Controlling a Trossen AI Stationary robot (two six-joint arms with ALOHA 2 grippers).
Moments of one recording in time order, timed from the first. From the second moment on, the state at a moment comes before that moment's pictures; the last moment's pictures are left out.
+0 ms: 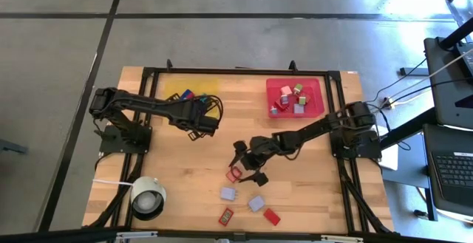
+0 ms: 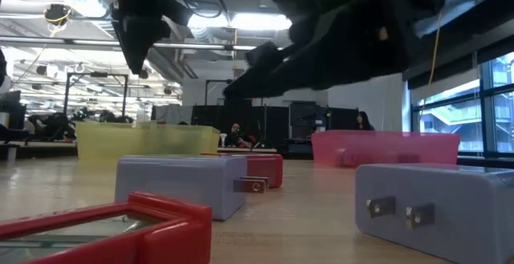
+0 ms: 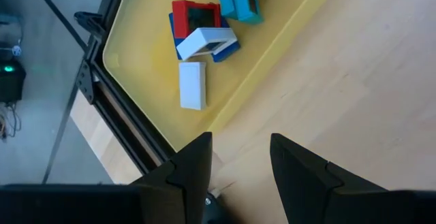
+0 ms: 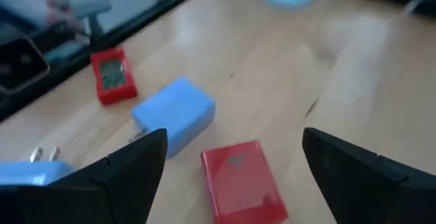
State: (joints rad) left arm -0.05 1.60 1.34 -1.54 -0.49 -0.81; right arm 0.22 1.89 0.95 0.40 -0.31 -0.21
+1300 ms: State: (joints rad) left arm -0.05 1.60 1.34 -1.52 -0.52 -0.84; right arm 0.18 1.90 1.27 -0.67 -0.21 -0.36
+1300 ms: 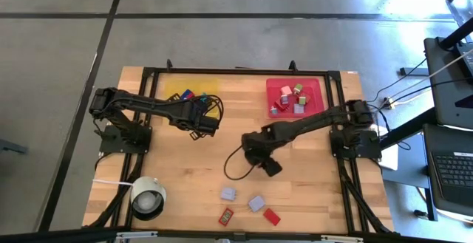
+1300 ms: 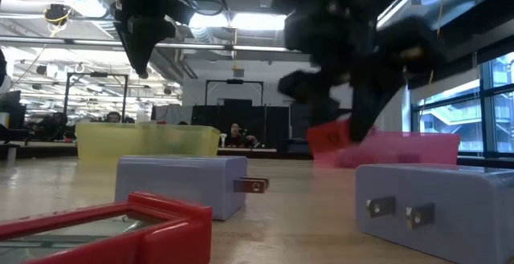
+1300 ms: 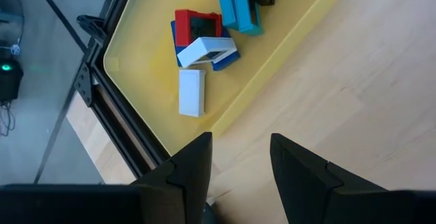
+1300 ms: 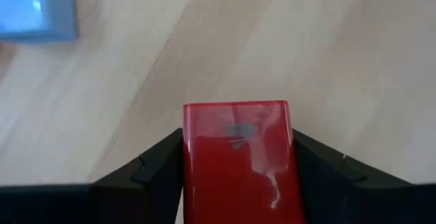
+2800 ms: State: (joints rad) left arm -0.07 1.60 1.34 -1.44 -0.83 -0.85; right arm -0.48 1.22 0.55 -0.26 0.46 0.35
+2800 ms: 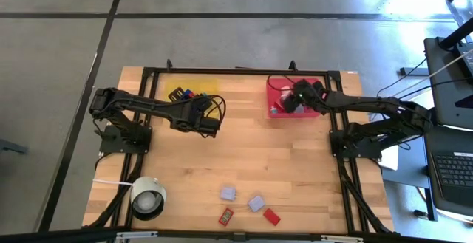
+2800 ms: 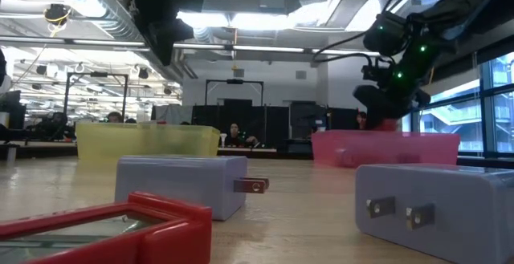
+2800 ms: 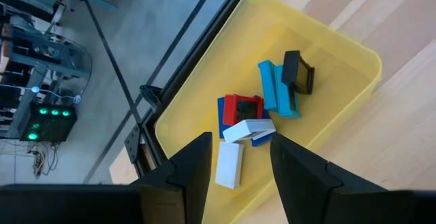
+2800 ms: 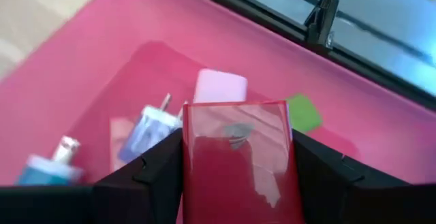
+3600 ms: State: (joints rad) left arm -0.07 1.60 1.34 -1.43 -0.81 -0.85; right arm -0.49 1.35 0.51 -0.10 0.41 0.40
